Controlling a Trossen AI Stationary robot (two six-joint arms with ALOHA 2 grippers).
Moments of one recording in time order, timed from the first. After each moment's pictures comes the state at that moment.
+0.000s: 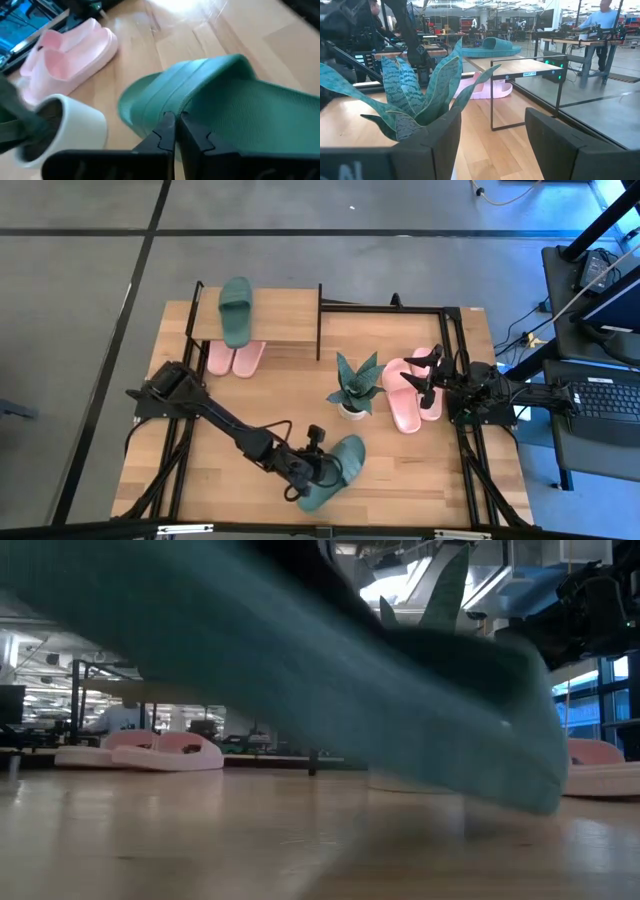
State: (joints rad) left arm -0.53 1.92 1.24 -0.03 -0.53 0.11; right arm -0.07 0.02 0.01 0.06 0.23 0.02
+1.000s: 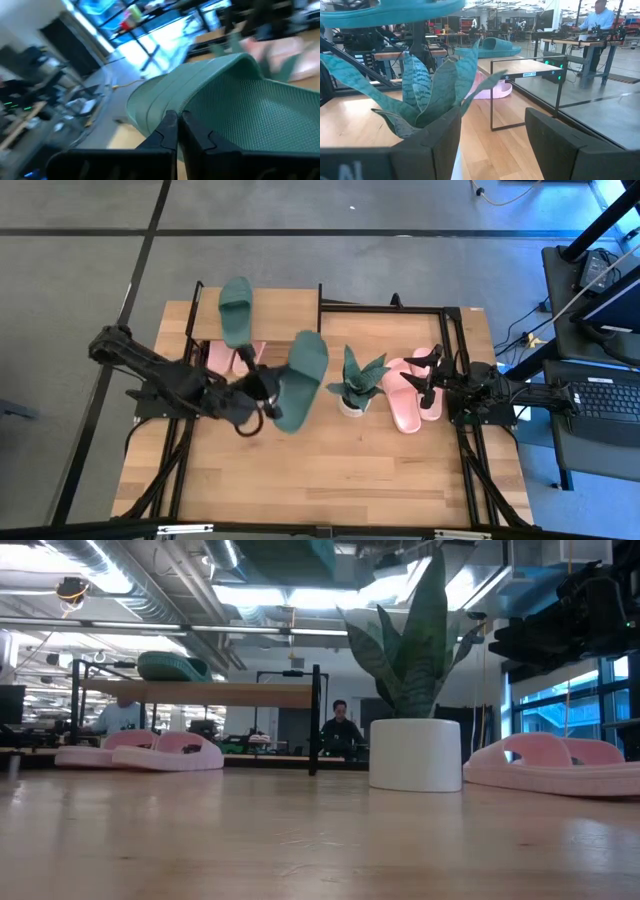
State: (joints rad) left arm -0.43 1.28 1.24 -0.56 -1.08 0.03; right arm -0.07 0.02 0.01 0.06 0.23 0.01
